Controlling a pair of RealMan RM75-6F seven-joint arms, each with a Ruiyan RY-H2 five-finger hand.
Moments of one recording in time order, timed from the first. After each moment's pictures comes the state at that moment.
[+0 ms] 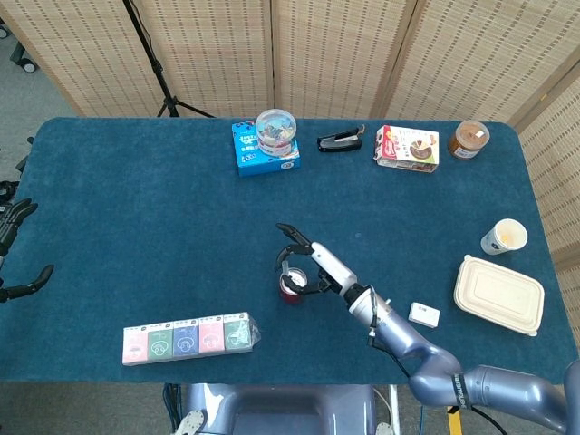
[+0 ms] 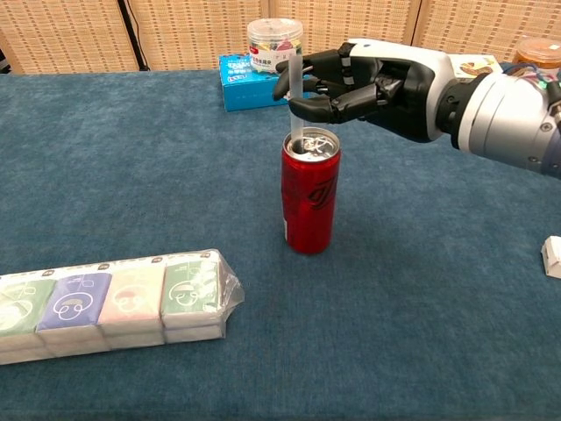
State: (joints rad) left arm -0.24 -0.83 -0.09 -1.72 1.49 1.32 -0.54; right arm 0.74 -1.51 0.28 -1.61 -1.40 0.84 0.80
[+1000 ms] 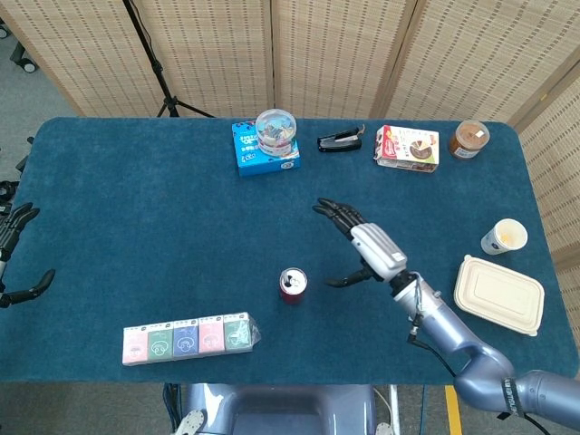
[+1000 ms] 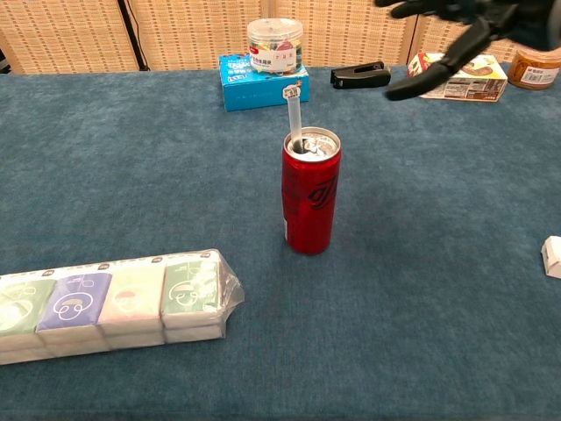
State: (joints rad) left arm -0.22 -0.84 -0.08 -1.73 1.50 1.36 -0.47; right arm 0.67 -1.24 0.25 -1.71 -1.44 1.00 0.38
